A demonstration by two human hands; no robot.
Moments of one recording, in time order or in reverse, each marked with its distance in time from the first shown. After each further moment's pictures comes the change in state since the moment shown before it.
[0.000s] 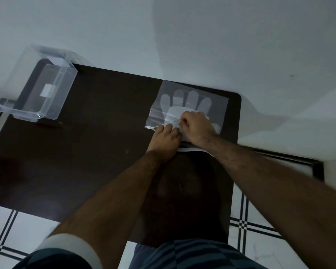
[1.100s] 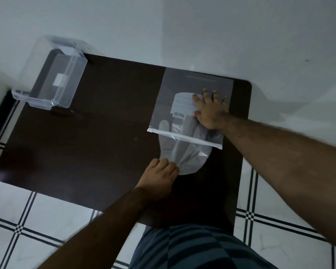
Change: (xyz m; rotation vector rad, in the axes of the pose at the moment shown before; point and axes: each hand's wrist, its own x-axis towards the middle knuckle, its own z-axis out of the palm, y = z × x) left_hand -0.152 0.051 0.005 -0.196 0.164 0.084; right_hand 0.026 0.030 -0.002 -0.411 -0.317 0.124
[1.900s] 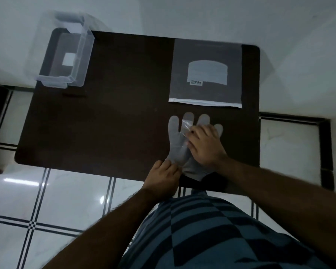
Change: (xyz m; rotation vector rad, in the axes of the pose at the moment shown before) left_hand -0.144 0.006 -0.022 -0.120 -0.048 0.034; right_hand -0.203 -0.147 0.126 0.065 0.334 -0.246
